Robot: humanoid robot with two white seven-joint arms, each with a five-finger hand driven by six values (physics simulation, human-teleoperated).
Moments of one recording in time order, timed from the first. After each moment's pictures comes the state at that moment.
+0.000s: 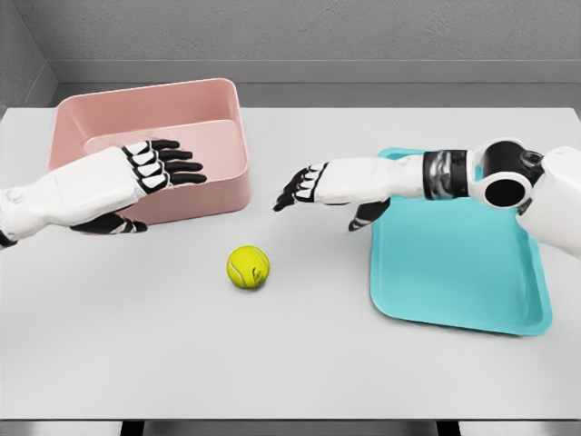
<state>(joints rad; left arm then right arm) -0.45 1.06 -0.63 -1.77 -0.37 -0.61 0.00 -0.98 -0.69 1.11 -1.40 0.20 -0.60 0.45</state>
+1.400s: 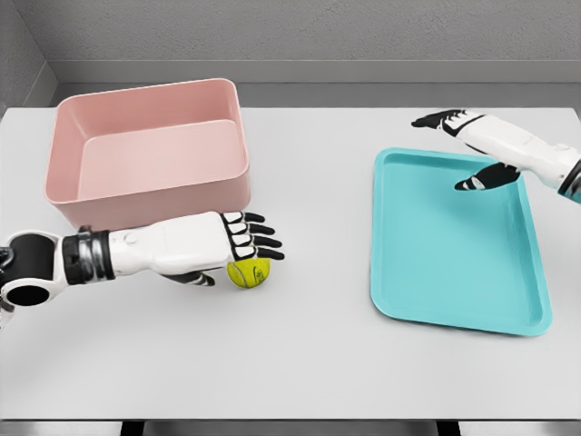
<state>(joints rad) -0.56 0.84 -0.88 -1.70 -0.49 -0.61 -0.14 -0.70 -0.88 0.80 -1.23 0.13 -0.61 0.16</state>
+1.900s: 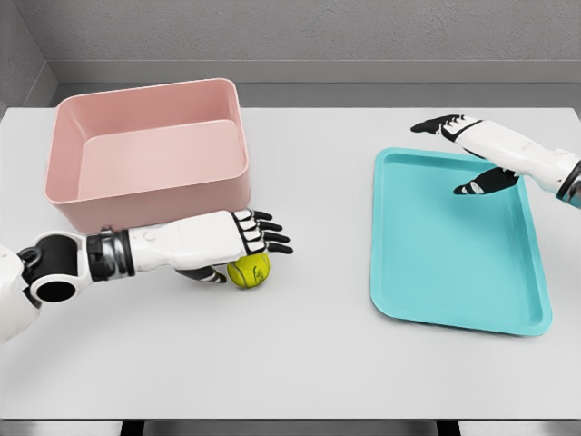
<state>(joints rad) -0.56 0.75 -0.89 -1.59 -0.52 -0.61 -0.14 -0.69 -0.88 0.80 -1.23 0.13 -0.61 0.16</state>
